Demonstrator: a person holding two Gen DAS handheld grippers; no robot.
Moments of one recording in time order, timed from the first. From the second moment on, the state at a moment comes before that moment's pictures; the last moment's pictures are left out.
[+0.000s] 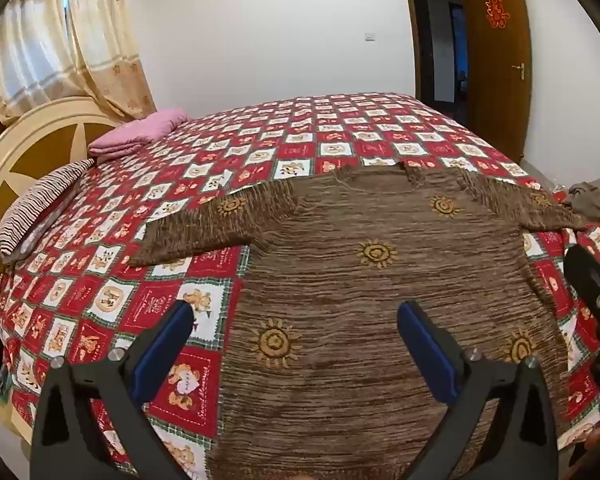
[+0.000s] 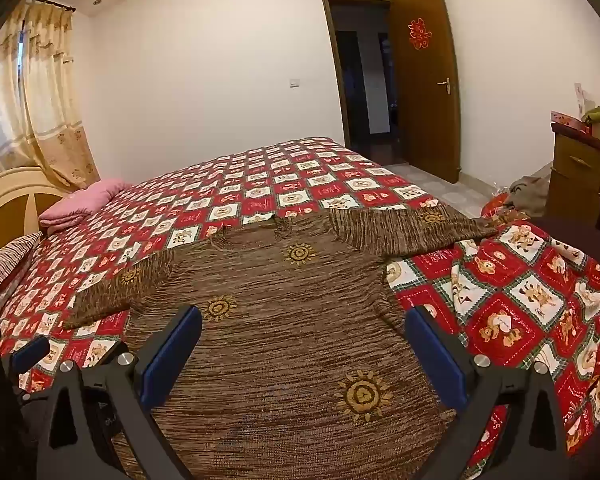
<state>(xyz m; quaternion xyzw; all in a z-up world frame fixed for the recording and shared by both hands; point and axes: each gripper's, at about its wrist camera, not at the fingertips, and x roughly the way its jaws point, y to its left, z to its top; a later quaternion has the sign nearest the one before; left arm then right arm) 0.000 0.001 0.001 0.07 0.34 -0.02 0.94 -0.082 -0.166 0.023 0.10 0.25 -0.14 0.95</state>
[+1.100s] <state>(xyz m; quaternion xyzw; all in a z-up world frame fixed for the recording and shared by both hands) -0.003 -0.003 -0.005 0.05 0.34 -0.04 0.94 -0.076 -0.170 0.017 0.10 0.27 -0.16 0.94</state>
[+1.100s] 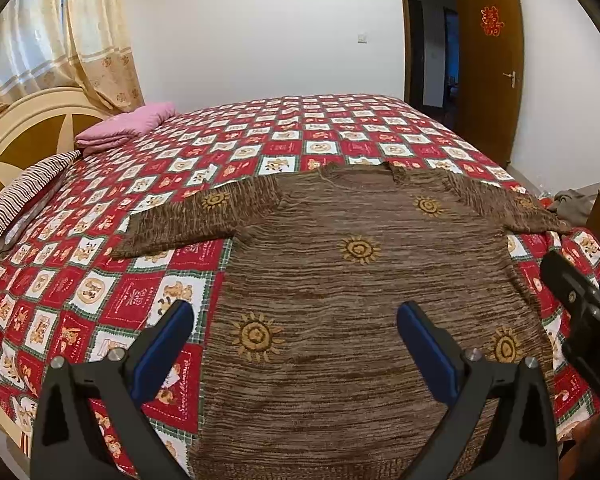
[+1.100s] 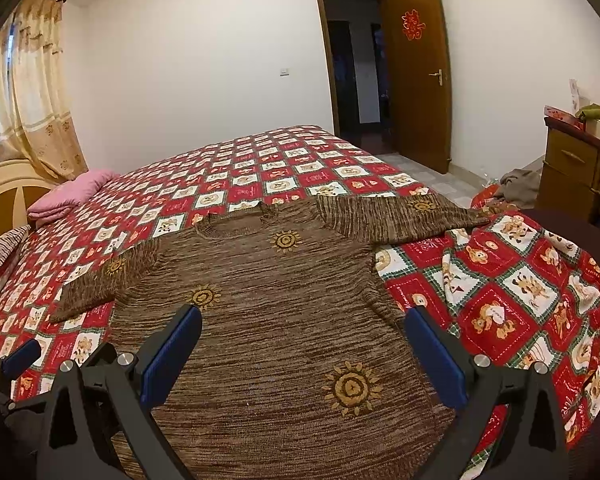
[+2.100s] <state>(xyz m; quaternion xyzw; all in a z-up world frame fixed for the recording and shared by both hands) -0.002 -0.003 -0.012 0.05 0.36 -0.05 0.93 -0.074 -0.174 0.011 0.11 0.29 -0.16 0.94</state>
